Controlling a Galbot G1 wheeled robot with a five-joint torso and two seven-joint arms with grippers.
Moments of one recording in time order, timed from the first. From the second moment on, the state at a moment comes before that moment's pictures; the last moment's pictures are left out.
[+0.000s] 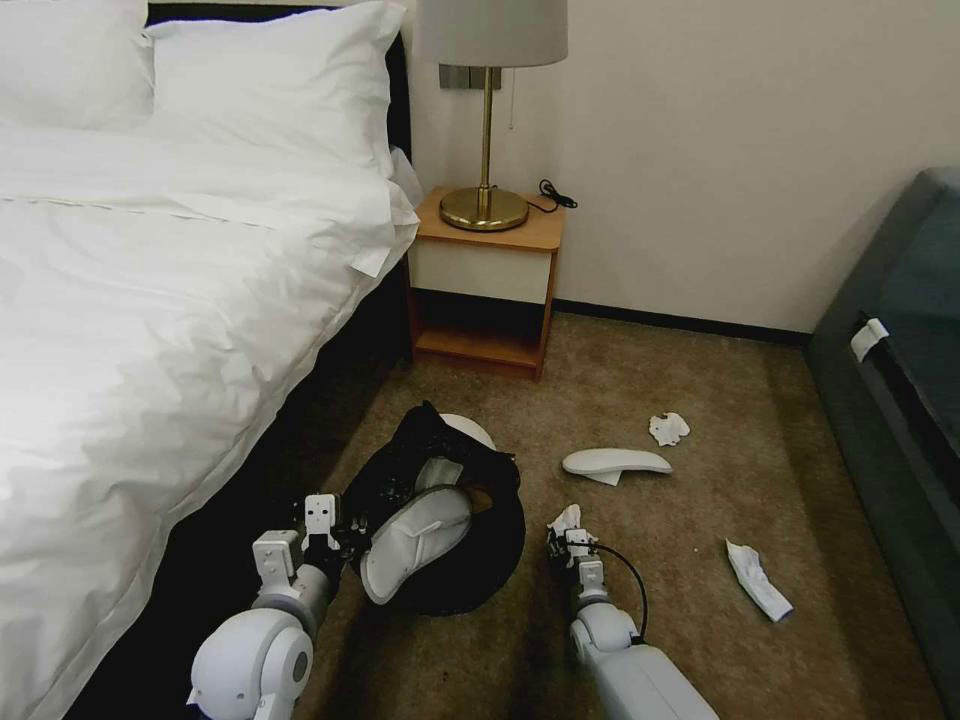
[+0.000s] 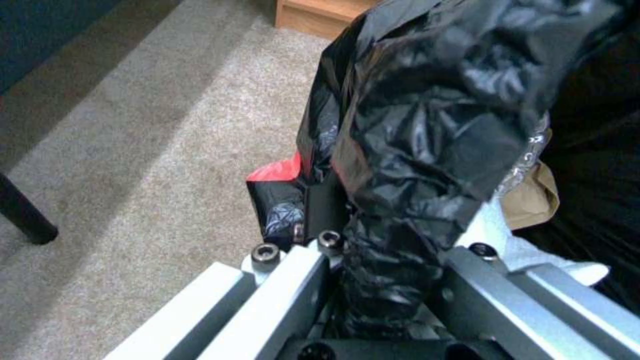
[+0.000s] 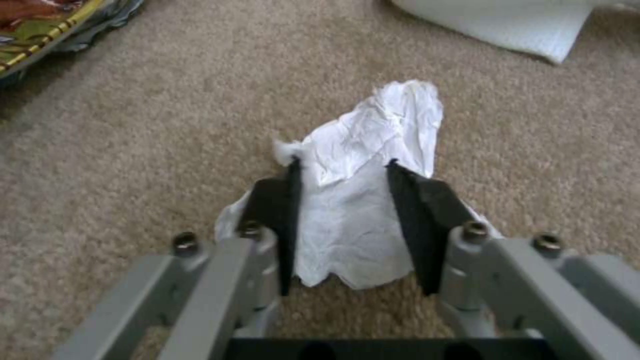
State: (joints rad) left arm 1.48 -1.41 -0.52 -2.10 -0.33 0.56 -0.03; right arm -0.94 1.47 0.19 0.80 0.15 0.15 0.19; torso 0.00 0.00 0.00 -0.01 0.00
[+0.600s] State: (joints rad) left arm 1.48 -1.41 -0.52 -2.10 -0.33 0.55 -0.02; right arm -0.94 1.46 0.20 0.81 0.14 0.17 0.18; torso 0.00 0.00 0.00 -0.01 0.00
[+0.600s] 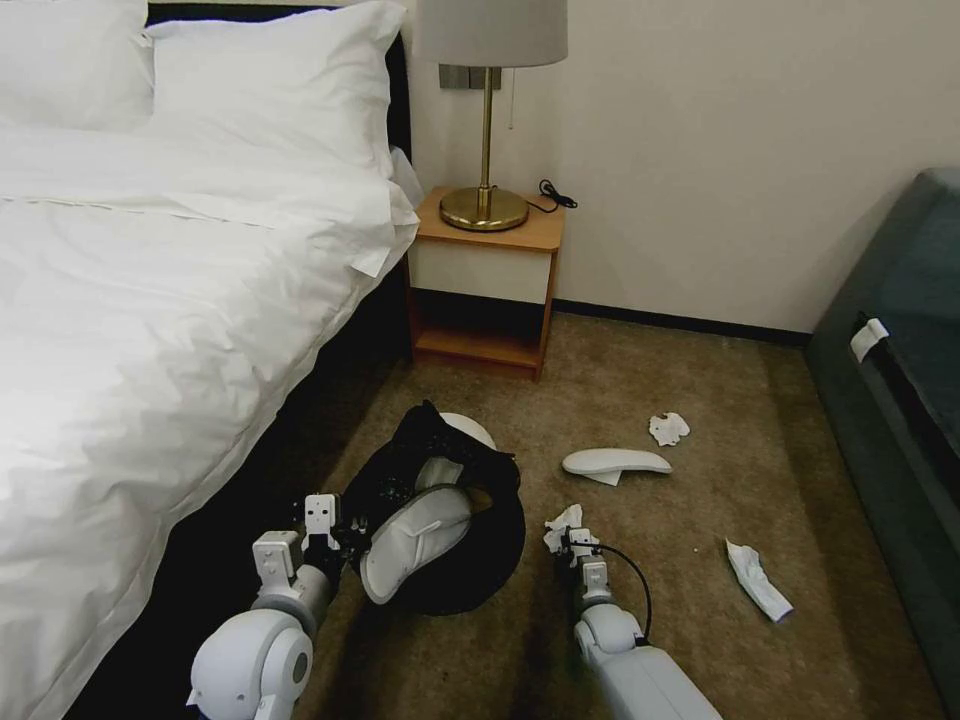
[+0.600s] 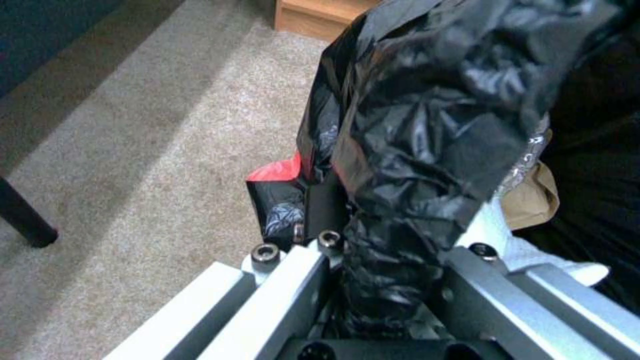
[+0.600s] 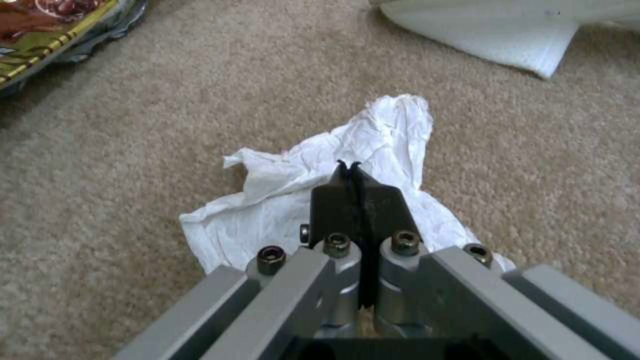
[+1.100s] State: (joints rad) left arm 1.48 -1.41 -0.52 -2.10 -0.32 0.55 -0.02; right arm -0.94 1.46 0.20 0.81 0.13 0.17 0.18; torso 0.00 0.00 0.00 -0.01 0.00
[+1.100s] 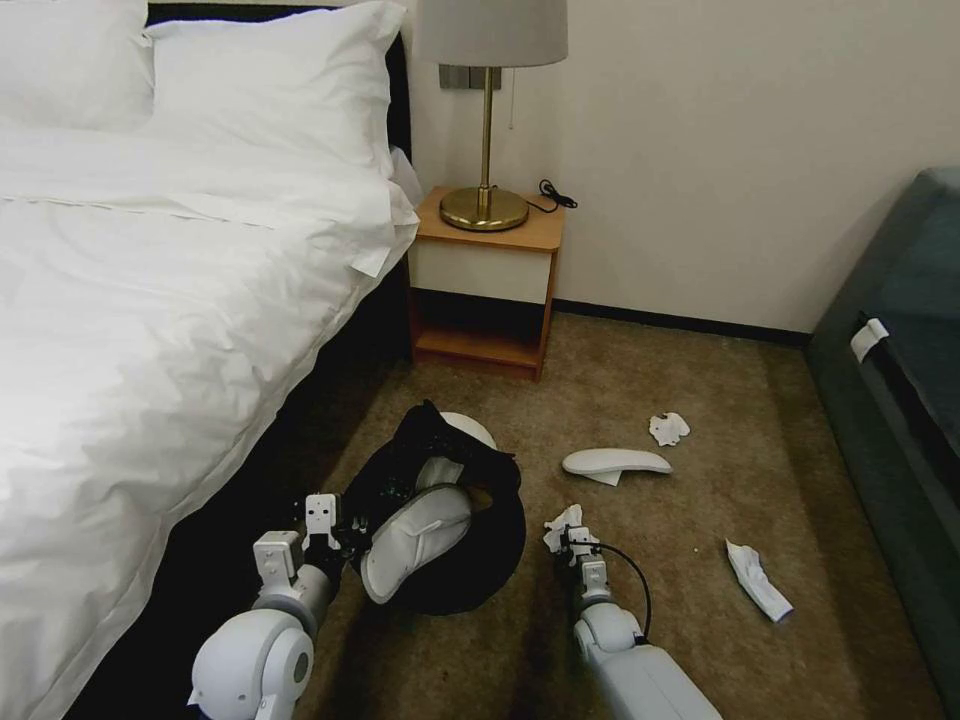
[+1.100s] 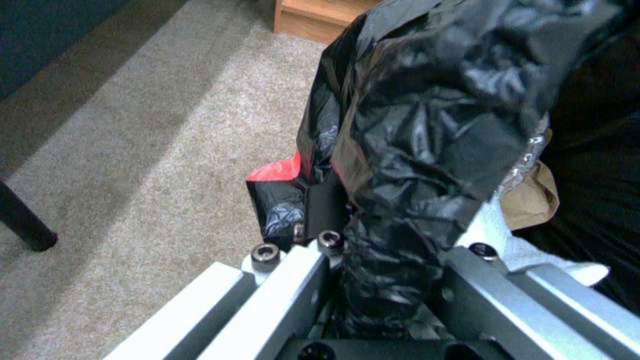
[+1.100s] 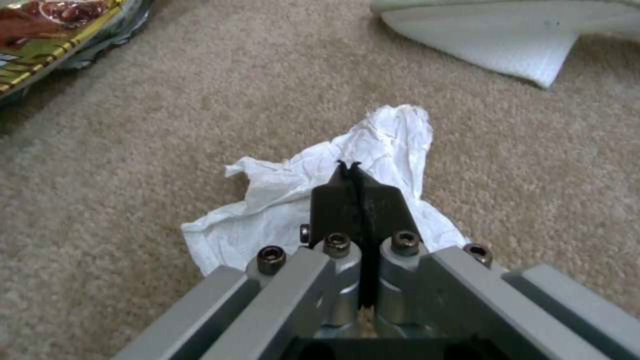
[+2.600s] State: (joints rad) left arm 1.49 -1.42 -0.51 -2.10 -0.31 0.54 -0.01; right arm -0.92 1.48 0.21 0.75 0.12 0.17 0.17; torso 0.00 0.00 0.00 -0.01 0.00
